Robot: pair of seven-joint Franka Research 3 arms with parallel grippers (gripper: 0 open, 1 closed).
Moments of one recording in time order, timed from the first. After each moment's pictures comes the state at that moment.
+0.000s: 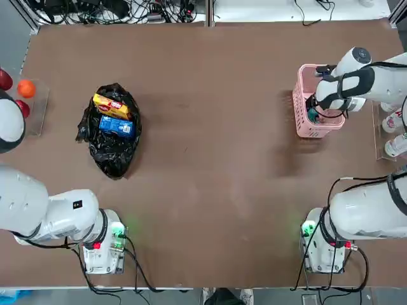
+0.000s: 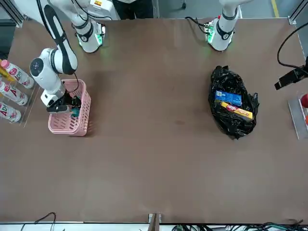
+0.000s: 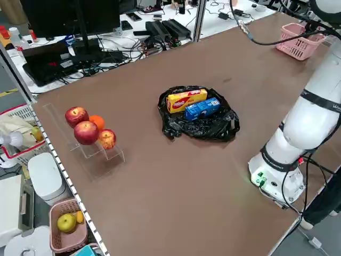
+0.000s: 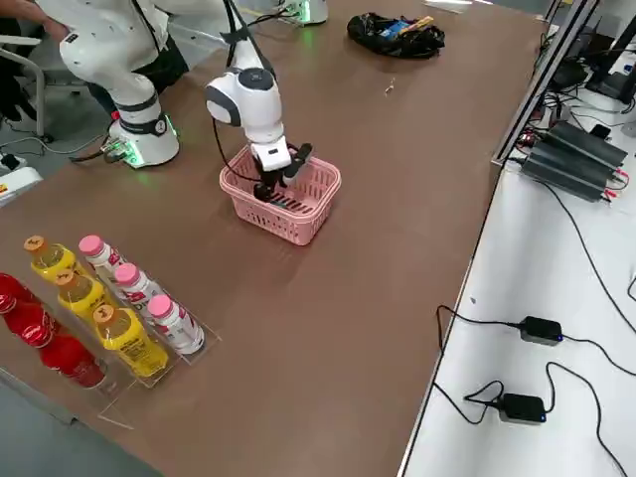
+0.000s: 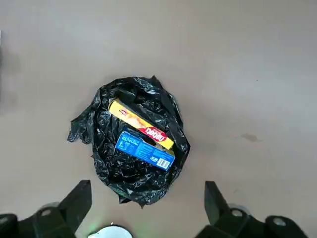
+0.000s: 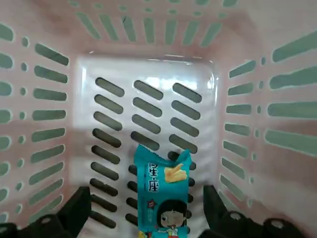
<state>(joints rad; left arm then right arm) 0.20 0.04 -0.14 -1.49 -0.08 1.46 -0.20 -0.07 0.11 -0.02 -2.59 0.04 2.79 -0.18</state>
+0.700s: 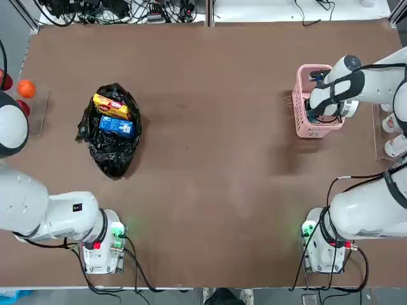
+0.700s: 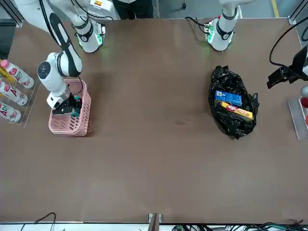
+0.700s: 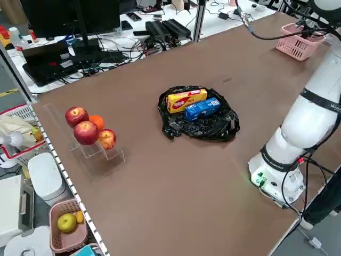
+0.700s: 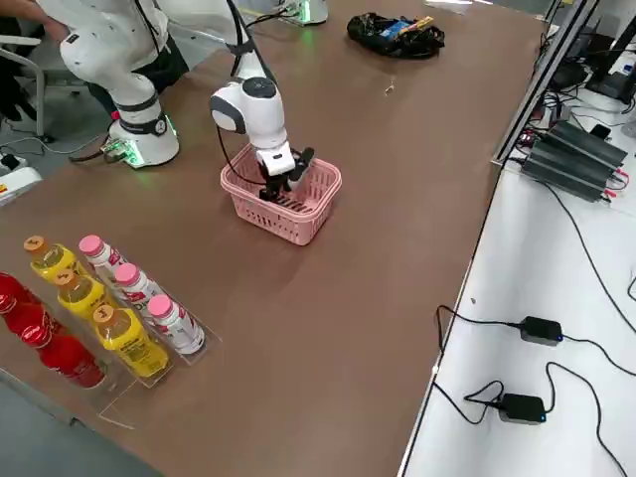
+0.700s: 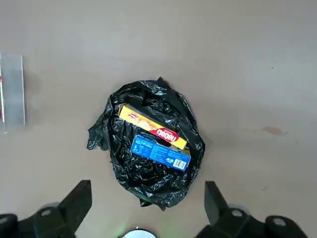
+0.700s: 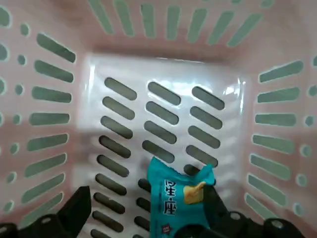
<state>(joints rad) 0.14 0.04 -0.16 -1.49 0.02 1.46 -0.18 -0.05 0.20 -0.01 -2.60 0.04 2.90 -0.18</state>
